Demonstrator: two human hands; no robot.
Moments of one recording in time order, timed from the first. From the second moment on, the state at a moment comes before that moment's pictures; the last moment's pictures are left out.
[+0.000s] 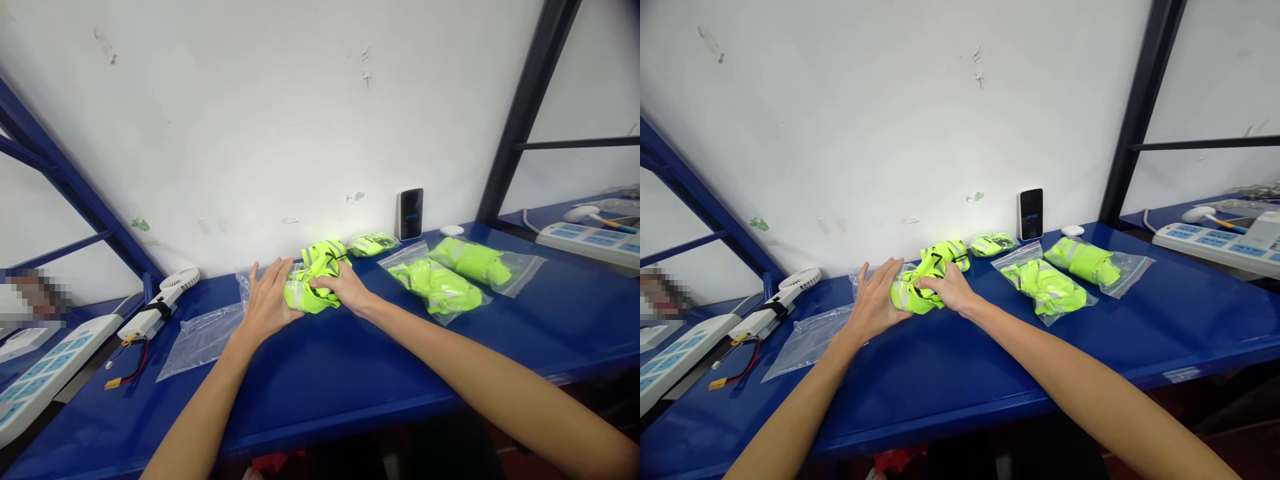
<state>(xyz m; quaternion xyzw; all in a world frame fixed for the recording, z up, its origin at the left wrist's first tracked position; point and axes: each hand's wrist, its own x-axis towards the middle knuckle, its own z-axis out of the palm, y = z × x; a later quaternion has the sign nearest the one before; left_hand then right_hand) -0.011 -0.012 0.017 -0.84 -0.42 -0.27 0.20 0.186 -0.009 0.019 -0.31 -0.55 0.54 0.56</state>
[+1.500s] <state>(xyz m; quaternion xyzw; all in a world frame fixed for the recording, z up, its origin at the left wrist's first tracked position) 0.030 -0.022 -0.004 -0.79 -0.47 -0.34 0.20 0.196 0.001 0.015 -0.29 -0.66 0.46 0.51</state>
